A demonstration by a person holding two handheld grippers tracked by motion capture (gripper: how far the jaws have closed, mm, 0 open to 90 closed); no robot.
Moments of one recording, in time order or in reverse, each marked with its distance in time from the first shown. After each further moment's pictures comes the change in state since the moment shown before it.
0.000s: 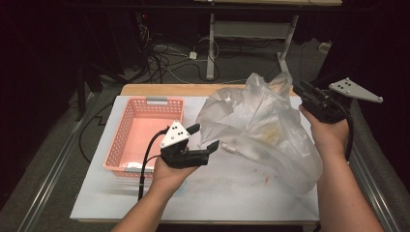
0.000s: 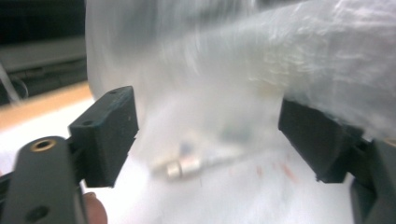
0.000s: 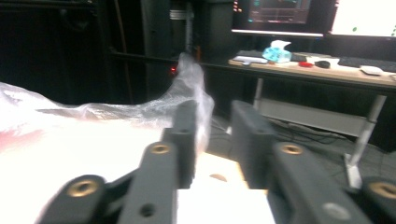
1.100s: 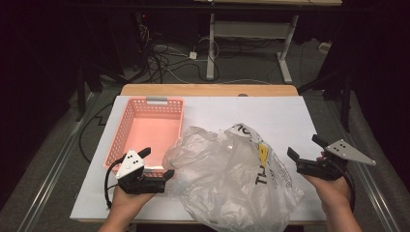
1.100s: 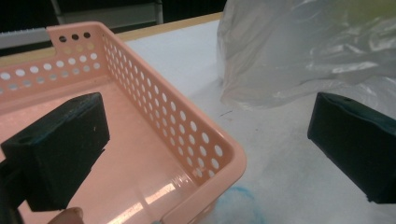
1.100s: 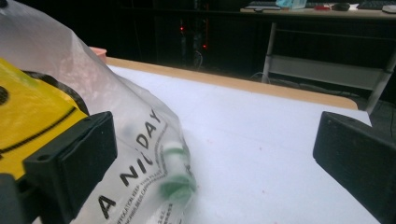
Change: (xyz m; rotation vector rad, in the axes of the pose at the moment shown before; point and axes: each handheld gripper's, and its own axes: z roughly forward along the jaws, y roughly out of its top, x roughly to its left) left arm 0.042 -0.078 -0.081 0.043 0.167 -0.028; right arm 0.016 -0.126 -0.064 0.123 0.019 0.028
